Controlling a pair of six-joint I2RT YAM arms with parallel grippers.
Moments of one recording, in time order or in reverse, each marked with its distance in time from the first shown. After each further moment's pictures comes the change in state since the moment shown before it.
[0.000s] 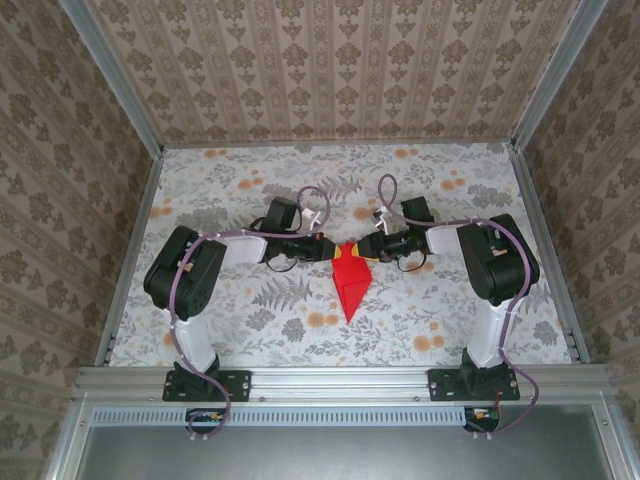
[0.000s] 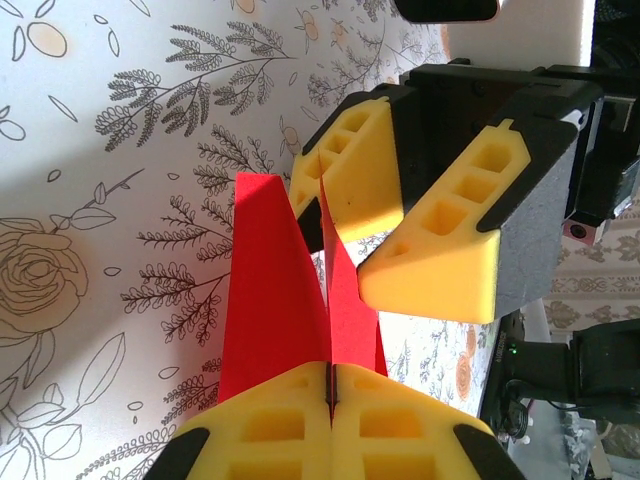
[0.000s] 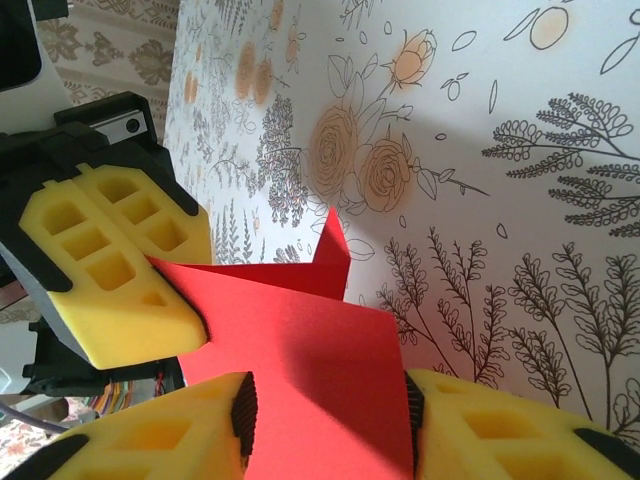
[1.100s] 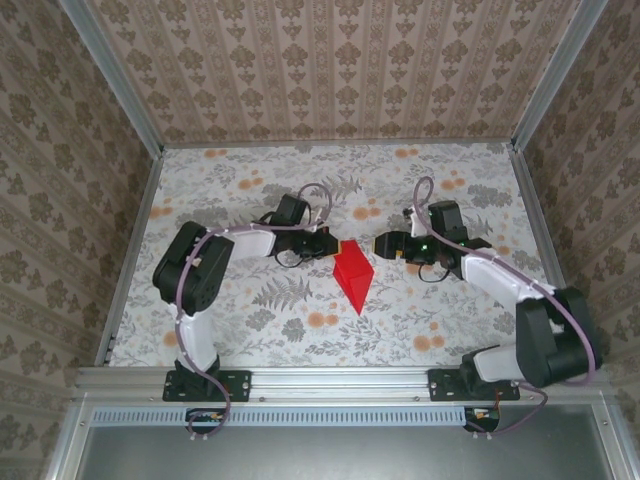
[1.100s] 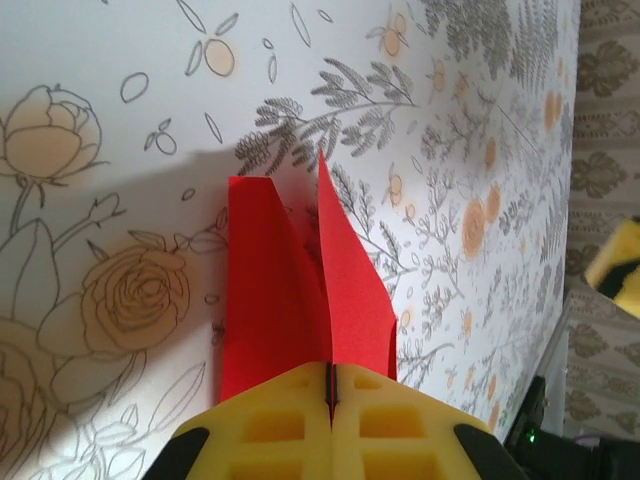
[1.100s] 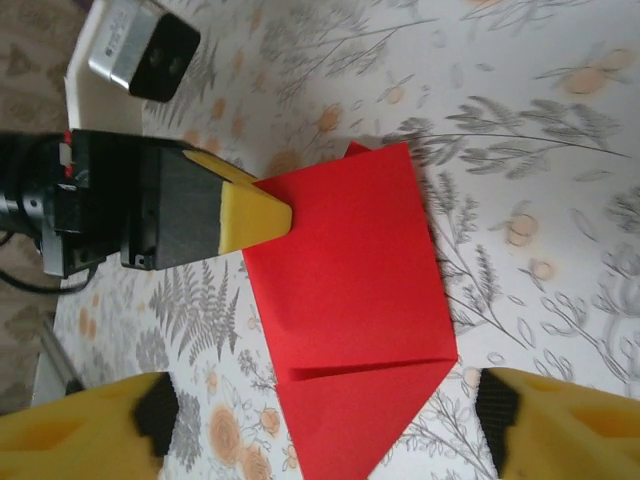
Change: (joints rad) left arm -0.027 0.045 0.095 -0.126 -0.171 -0.168; right arm -0.026 -0.521 -0.194 -0.188 0.367 0.095
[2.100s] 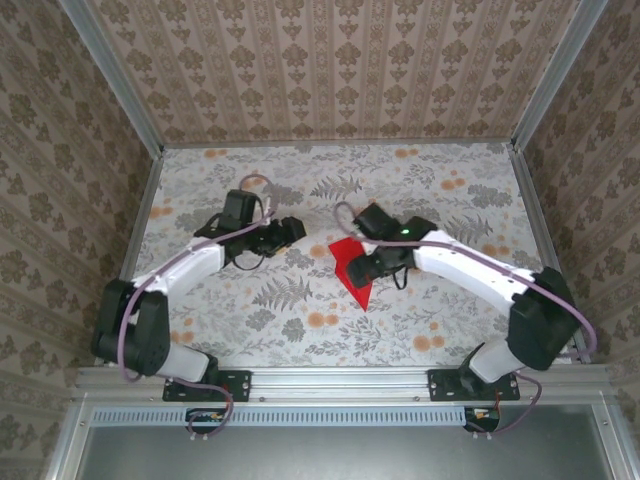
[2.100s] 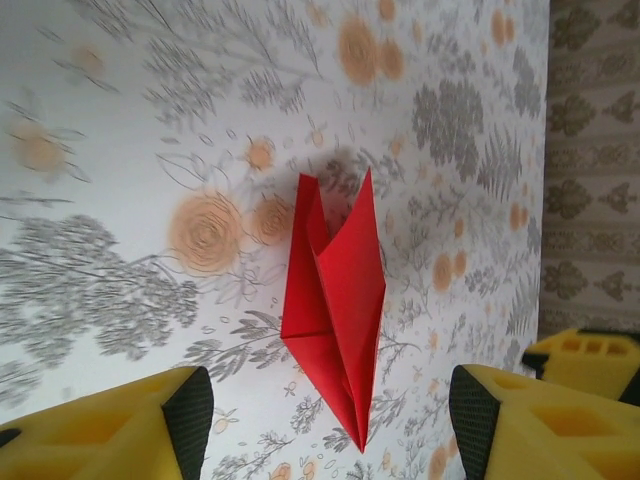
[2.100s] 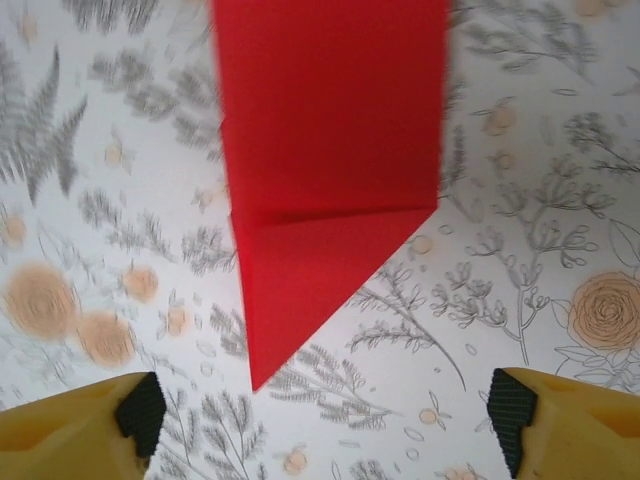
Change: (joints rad) left arm 0.144 -0.428 -0.168 -0.195 -0.129 -0.089; right arm 0.440 0.060 0.370 -0.653 0.649 -0.171
